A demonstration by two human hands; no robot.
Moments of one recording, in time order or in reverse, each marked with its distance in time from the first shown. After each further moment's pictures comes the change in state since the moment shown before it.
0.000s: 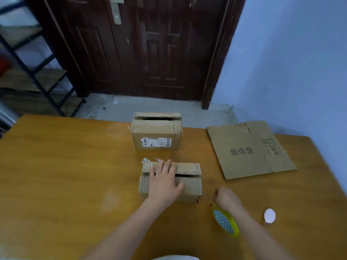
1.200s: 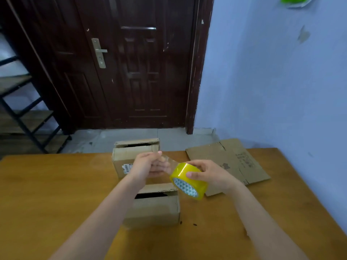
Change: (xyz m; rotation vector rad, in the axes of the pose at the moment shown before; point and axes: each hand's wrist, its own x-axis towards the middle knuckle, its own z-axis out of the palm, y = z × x) left_hand 0.024 0.046 -0.127 -1.403 -0.079 -0.212; right_hand -0.104 -0.003 -0.158 0.805 -0.066 -0.670
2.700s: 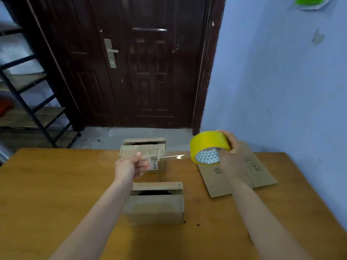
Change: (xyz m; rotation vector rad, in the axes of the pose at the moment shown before) left_hand -0.021 -0.005 -0.039 -0.133 0.393 -0.043; right_hand 0.016 -0.005 -0.014 0.152 0.825 -0.470
